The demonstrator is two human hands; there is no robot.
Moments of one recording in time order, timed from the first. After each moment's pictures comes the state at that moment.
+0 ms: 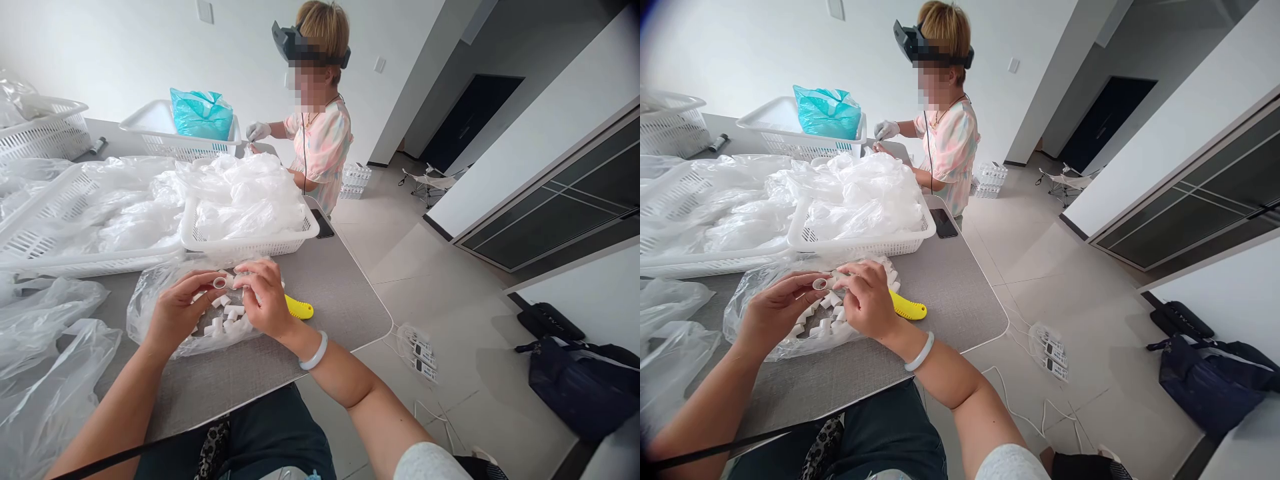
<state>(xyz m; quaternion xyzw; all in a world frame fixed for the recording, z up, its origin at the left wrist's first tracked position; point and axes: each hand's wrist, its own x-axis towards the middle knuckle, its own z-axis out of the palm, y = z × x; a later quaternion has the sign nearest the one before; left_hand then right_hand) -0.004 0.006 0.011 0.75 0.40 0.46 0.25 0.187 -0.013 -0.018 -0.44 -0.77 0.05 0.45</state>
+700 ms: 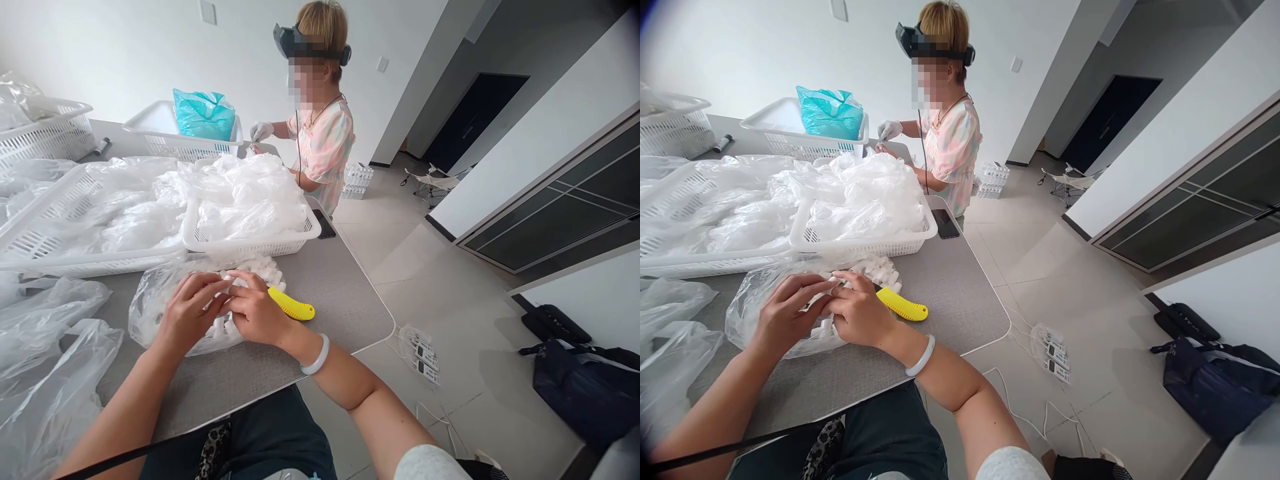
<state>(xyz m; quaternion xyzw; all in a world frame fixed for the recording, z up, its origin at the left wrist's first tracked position) 0.000 0.009 0.000 0.82 0.33 0.47 0.04 0.179 -0.020 -0.013 -0.38 -0.84 0.12 0.36</state>
